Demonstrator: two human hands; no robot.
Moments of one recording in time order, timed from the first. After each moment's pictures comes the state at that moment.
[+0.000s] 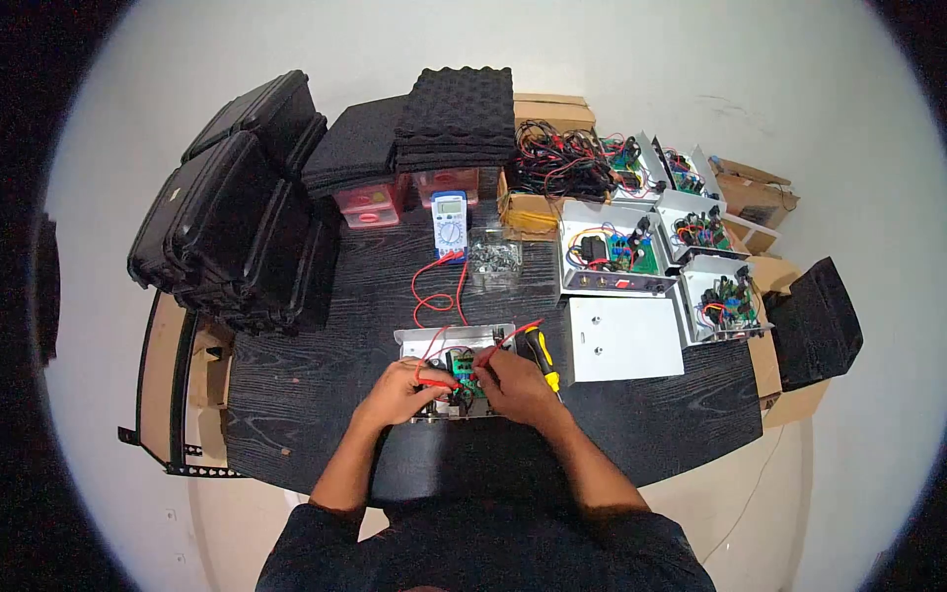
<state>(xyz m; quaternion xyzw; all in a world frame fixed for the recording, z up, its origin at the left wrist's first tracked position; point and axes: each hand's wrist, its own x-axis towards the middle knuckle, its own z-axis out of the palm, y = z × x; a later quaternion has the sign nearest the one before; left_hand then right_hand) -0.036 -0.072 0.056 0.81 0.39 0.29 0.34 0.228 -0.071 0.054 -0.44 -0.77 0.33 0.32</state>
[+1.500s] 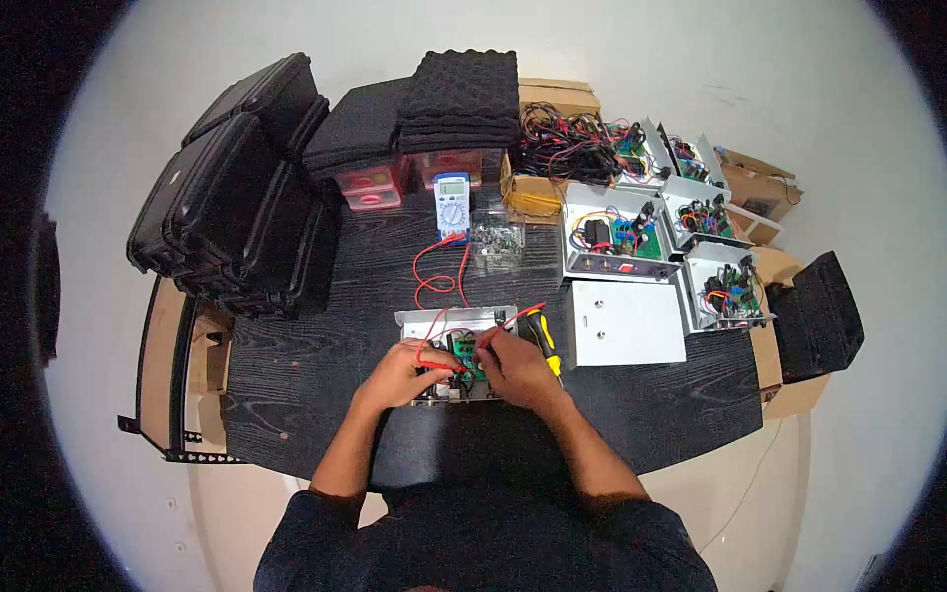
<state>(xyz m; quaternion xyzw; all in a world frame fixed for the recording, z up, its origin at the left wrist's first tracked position) -0.033 -0.069 0.053 0.81 0.37 0.30 0.34 0.227 -0.071 0.050 -0.44 -0.76 0.33 0.35</state>
